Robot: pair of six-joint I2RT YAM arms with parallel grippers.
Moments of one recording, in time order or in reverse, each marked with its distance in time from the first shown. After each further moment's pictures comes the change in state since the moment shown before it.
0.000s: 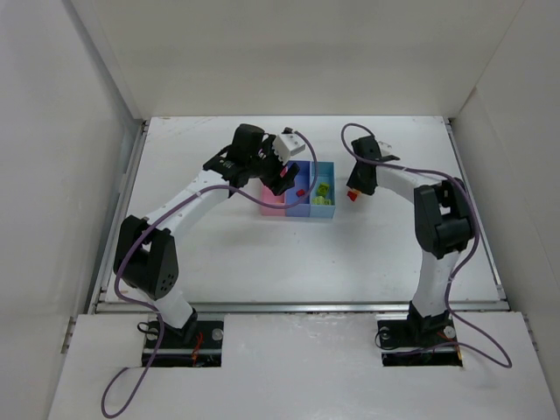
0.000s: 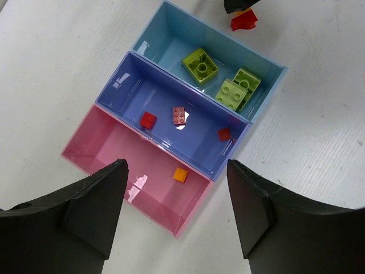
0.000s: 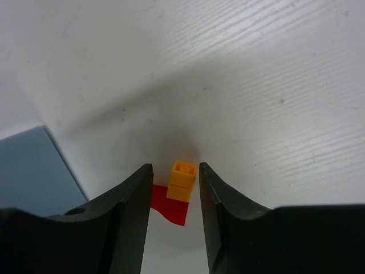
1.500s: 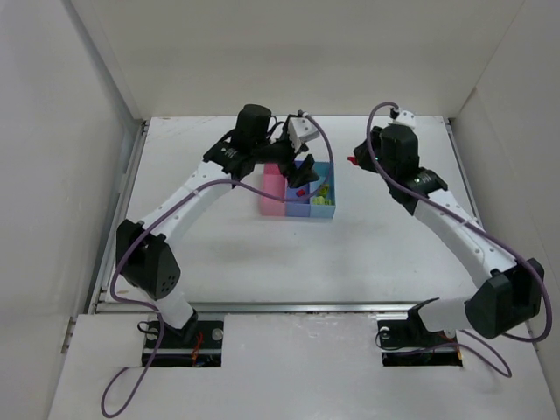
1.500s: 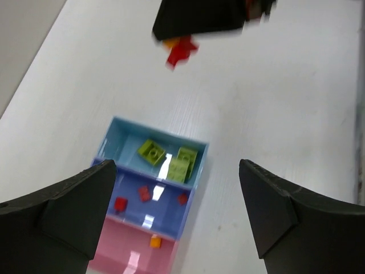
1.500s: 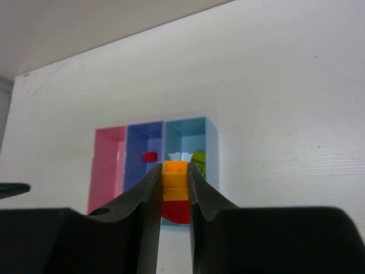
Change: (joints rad) left arm -0.045 0.007 0.198 -0.044 0.270 0.002; right arm 0.099 -0.627 -0.163 0.176 -0.048 -0.136
